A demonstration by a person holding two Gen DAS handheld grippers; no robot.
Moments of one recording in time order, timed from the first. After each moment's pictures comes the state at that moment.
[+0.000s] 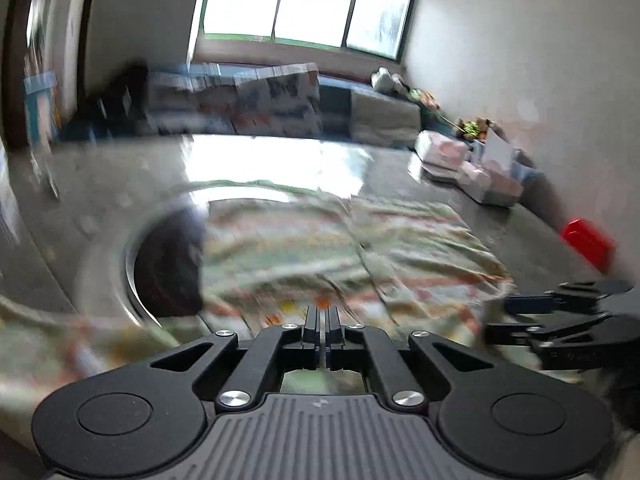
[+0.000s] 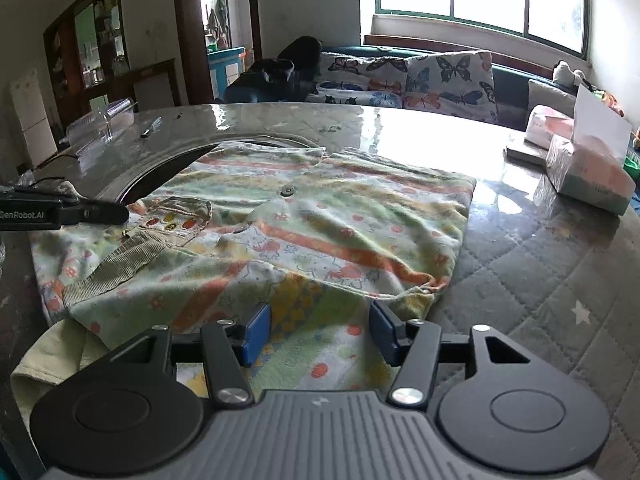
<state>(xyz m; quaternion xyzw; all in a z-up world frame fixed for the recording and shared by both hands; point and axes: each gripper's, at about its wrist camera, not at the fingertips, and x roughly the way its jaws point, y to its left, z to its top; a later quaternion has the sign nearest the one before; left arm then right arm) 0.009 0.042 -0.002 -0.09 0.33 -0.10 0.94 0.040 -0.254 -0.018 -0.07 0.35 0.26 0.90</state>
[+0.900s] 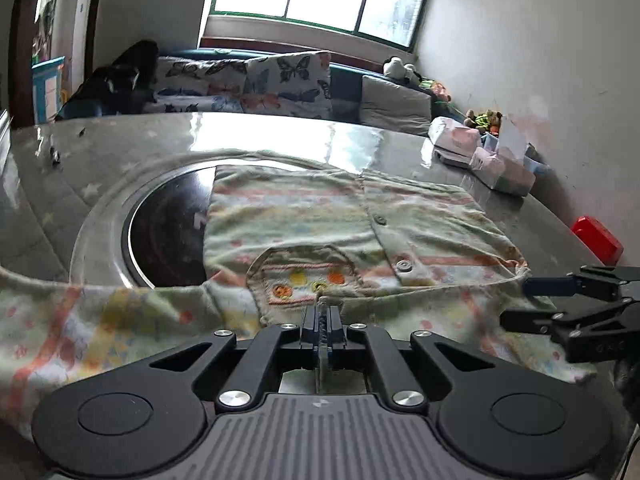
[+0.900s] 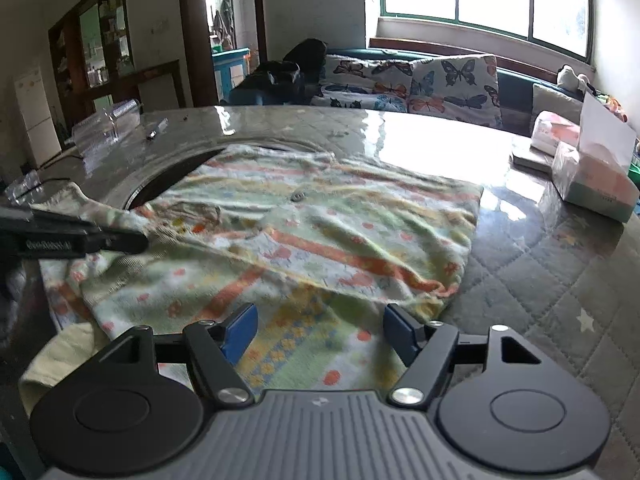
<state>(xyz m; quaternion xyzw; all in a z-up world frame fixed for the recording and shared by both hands) 0.011 0.042 -0.022 -0.09 0.33 -0.07 0.94 0.037 -0.245 -0.013 -0.08 0.34 0.27 0.90</state>
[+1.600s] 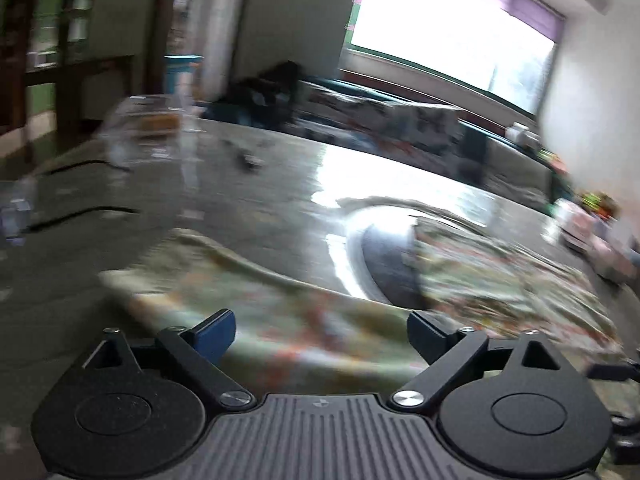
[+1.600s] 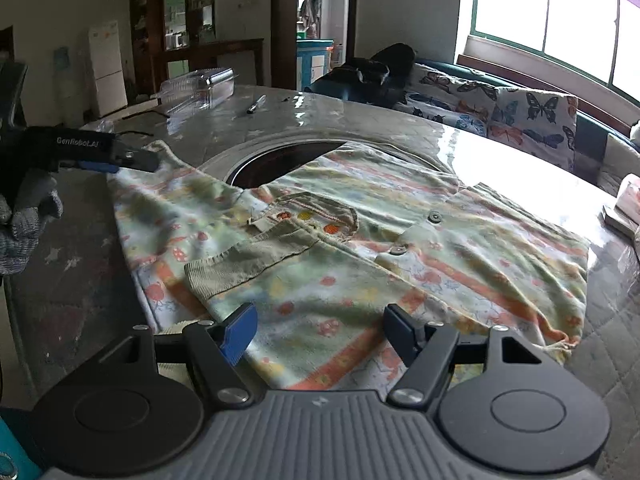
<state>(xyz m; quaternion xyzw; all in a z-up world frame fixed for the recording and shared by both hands) -0.053 0.161 -0.006 -0.15 0.28 0.15 0.94 0.002 -0.172 -0.014 -0.14 0.32 0.36 0.86</state>
